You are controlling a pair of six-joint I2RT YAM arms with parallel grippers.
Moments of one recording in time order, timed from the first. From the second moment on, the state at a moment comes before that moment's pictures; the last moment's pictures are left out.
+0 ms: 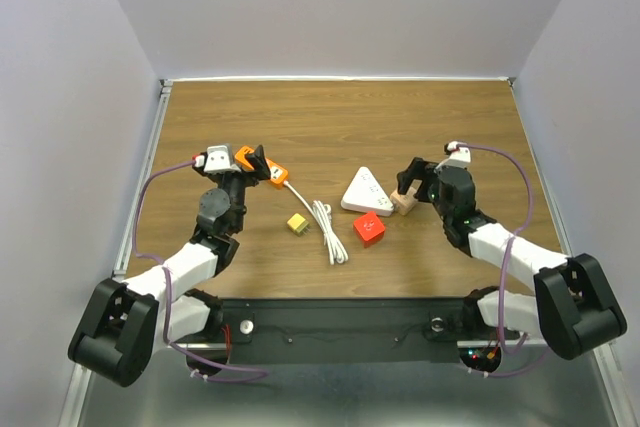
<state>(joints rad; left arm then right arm) -0.43 1.06 0.30 0.94 -0.43 -0.14 0.35 1.18 0.43 0.42 0.19 0.44</state>
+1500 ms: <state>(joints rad) -0.45 1.12 0.32 0.94 -0.31 -0.12 0.42 1.37 0.56 0.32 0.26 0.55</state>
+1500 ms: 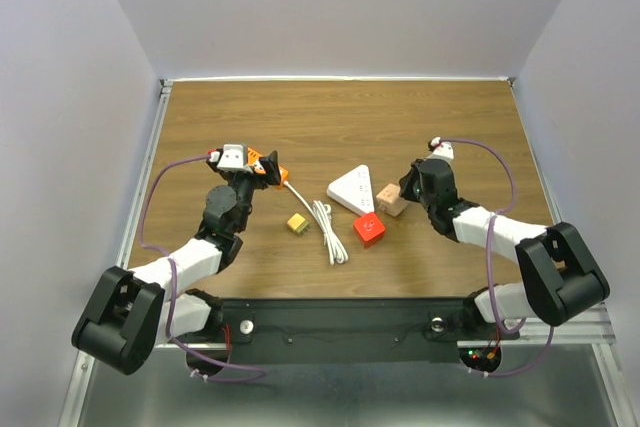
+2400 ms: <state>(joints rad) -0.46 1.09 0.32 0.94 -0.11 -0.12 0.43 1.22 0.49 0.32 0.06 0.36</state>
